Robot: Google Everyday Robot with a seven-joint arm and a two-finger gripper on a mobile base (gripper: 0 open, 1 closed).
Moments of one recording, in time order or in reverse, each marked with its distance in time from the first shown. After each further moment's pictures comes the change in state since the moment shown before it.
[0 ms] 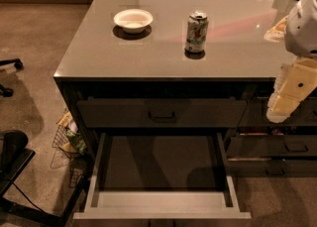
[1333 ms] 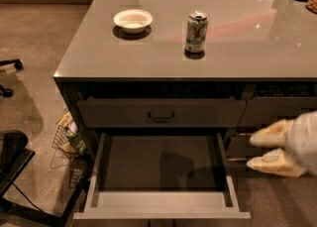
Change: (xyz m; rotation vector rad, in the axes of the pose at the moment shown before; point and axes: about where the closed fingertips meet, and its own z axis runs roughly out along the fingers) arm 0.052 0.090 0.118 0.009 -0.300 0.111
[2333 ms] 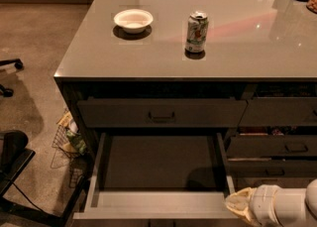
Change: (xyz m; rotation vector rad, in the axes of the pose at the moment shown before) arm 0.118 0.086 0.182 -0.059 -0.063 0.227
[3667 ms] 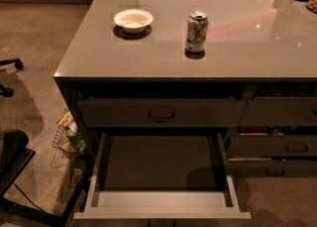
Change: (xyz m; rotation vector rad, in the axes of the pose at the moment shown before) arm 0.129 0.067 0.113 -0.102 -0.072 0.067
